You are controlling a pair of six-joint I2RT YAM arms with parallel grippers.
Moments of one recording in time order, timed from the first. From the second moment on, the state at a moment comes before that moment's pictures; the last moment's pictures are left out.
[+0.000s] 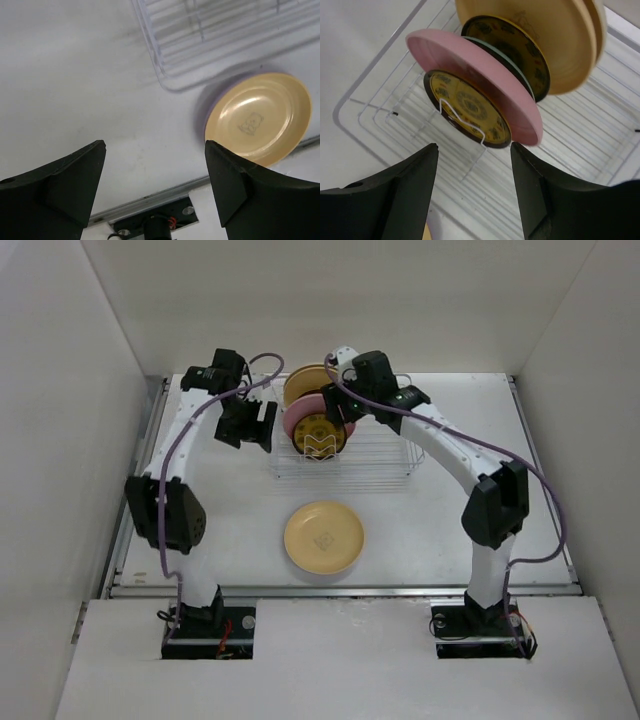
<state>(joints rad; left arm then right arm) -0.21 1.72 1.79 -1.26 0.20 0.06 0.57 1.88 1.82 -0.50 -0.09 -0.01</state>
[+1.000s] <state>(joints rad) -0.19 2.23 2.04 -1.21 0.26 -0.16 0.61 2.17 1.98 -0.46 0.10 -0.14</state>
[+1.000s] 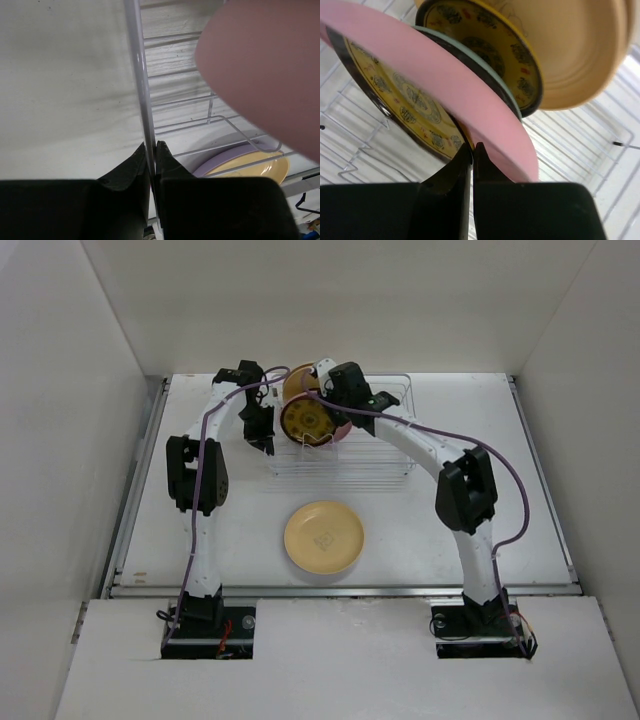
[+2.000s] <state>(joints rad) -0.20 2.22 2.04 -1.20 0.14 -0.14 0.34 1.22 1.17 -0.72 -0.01 0.46</state>
